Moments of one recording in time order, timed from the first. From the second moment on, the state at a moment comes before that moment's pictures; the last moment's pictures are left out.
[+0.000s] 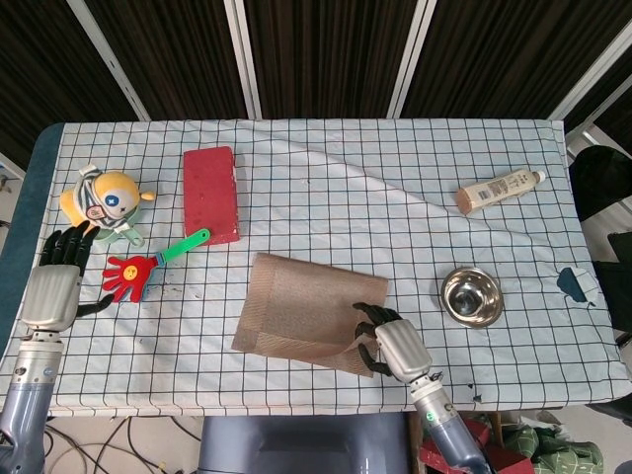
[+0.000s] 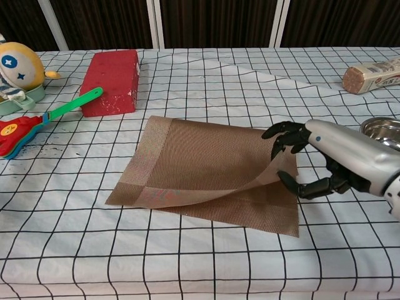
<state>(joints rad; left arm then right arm) -0.30 -1.30 -0.16 -1.53 1.34 1.37 0.19 0.38 -1.65 0.07 -1.67 -1.42 1.20 -0.24</state>
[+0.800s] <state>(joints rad) -0.31 -1.29 -0.18 -1.53 1.31 1.36 0.16 0.77 -1.69 0.64 -1.53 -0.60 1.12 -0.48</state>
